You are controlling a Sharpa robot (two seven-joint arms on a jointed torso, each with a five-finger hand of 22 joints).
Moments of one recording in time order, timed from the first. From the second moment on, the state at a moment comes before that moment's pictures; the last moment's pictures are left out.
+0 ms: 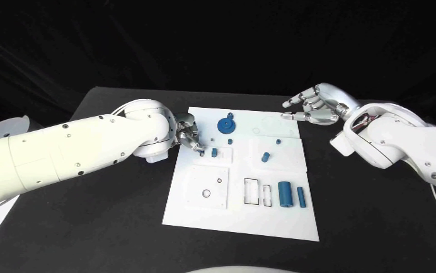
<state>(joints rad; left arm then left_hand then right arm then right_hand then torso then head) 1.28 -0.78 -0.04 1.54 -1.14 0.10 -0.62 1.24 -0.16 0.57 0.18 0.18 0.93 0.05 0.61 0.67 1.37 -0.04 1.15 1.05 1.47 -0.08 1.57 1.31 0.04 1.46 0.02 1.49 1.31 1.22 -0.94 0.02 1.50 -0.99 -0.30 0.07 1.30 -0.09 0.02 0.16 0.23 1.01 0.14 0.07 0.07 1.39 0.05 1.14 1.31 1.47 -0.02 1.53 1.31 0.02 1.47 0.08 1.50 1.31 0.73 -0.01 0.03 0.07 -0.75</state>
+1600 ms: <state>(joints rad) 1.27 -0.75 -0.03 1.51 -1.16 0.17 -0.63 1.18 -0.16 0.61 0.14 0.19 0.93 0.04 0.61 0.66 1.38 -0.04 1.15 1.05 1.47 -0.08 1.57 1.31 0.04 1.46 0.02 1.49 1.31 1.22 -0.94 0.02 1.51 -0.99 -0.30 0.08 1.30 -0.09 0.02 0.16 0.23 1.01 0.14 0.07 0.07 1.39 0.05 1.14 1.31 1.47 -0.02 1.53 1.31 0.02 1.47 0.08 1.50 1.31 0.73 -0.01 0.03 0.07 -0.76</state>
